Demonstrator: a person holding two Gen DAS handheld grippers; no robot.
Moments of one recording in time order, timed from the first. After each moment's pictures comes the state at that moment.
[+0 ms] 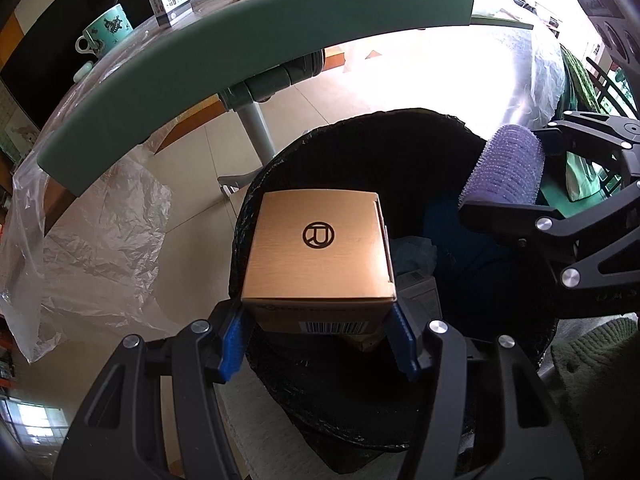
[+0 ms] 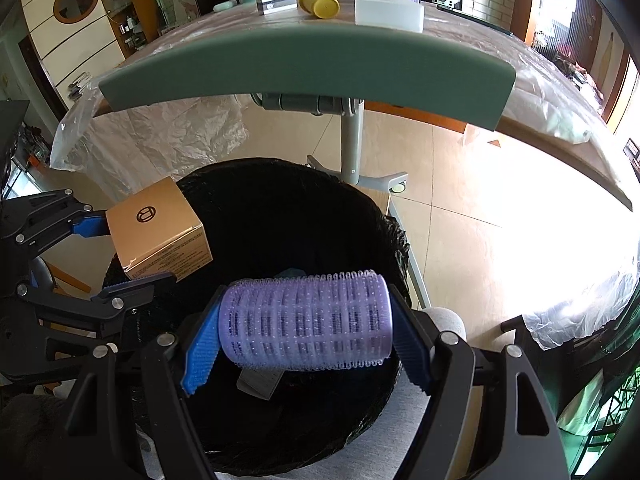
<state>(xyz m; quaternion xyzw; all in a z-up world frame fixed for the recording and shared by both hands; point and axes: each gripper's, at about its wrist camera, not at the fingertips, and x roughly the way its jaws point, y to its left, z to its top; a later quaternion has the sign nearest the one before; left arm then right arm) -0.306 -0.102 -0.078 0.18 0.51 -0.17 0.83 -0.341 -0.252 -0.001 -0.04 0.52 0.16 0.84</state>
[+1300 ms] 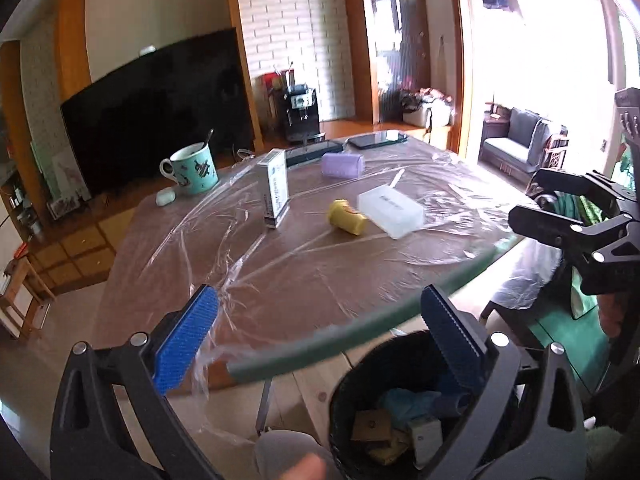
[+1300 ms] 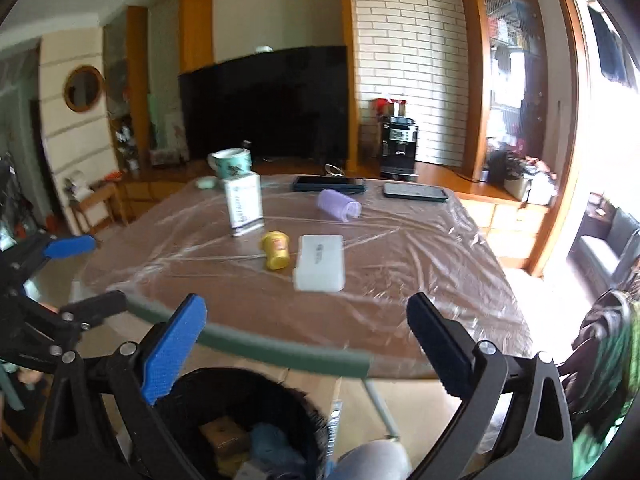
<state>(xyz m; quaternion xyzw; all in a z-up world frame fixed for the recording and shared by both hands) -0.261 -0.064 0.081 0.10 0.31 -0.14 0.93 -0.291 -0.290 0.157 -0.02 0.31 0.12 0.94</state>
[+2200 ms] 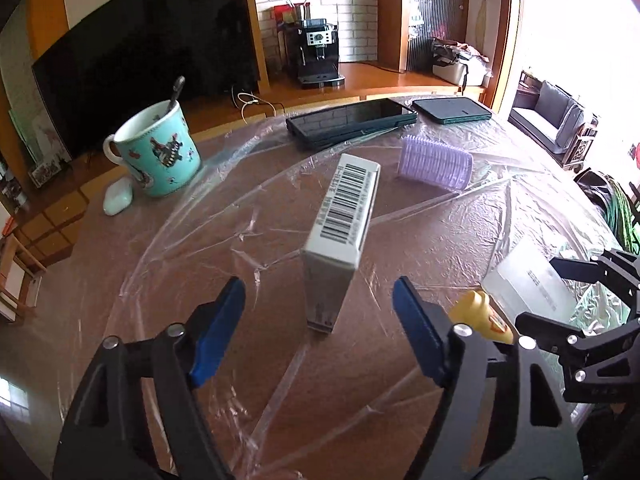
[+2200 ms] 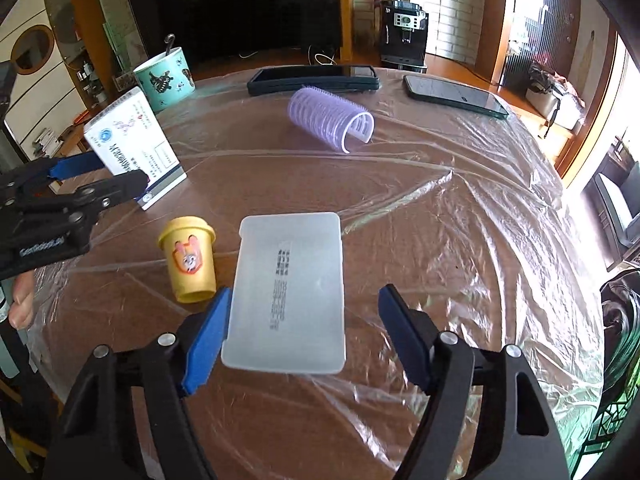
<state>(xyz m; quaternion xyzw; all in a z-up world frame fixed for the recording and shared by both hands) -0.049 -0.069 0.032 0.09 0.42 -0.13 0.89 -0.120 -0.261 0.072 0.00 0.50 0.11 0.86</state>
